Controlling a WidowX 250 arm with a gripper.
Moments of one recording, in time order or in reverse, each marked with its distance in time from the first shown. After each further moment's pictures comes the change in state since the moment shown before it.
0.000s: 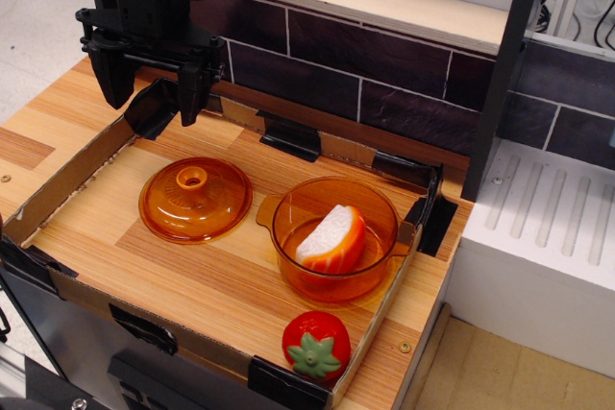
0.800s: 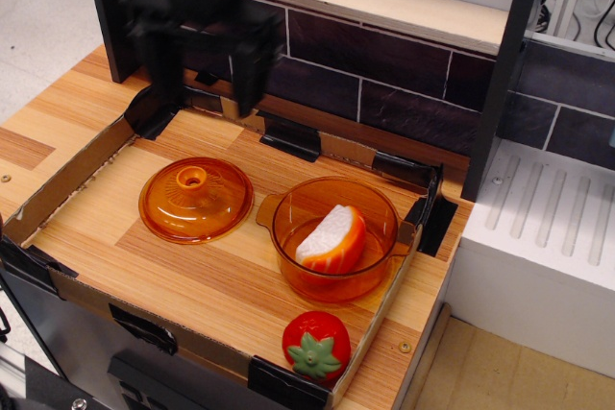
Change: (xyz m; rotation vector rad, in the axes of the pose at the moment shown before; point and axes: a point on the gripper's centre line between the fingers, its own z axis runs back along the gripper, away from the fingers) arm -0.021 -0.052 0.043 -0.108 0.047 -0.066
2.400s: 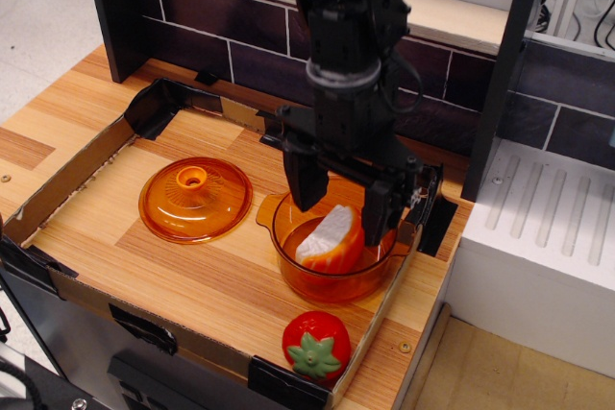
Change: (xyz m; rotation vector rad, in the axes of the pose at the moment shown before) arm -0.023 -0.100 -0.065 -0.067 -0.011 -0.345
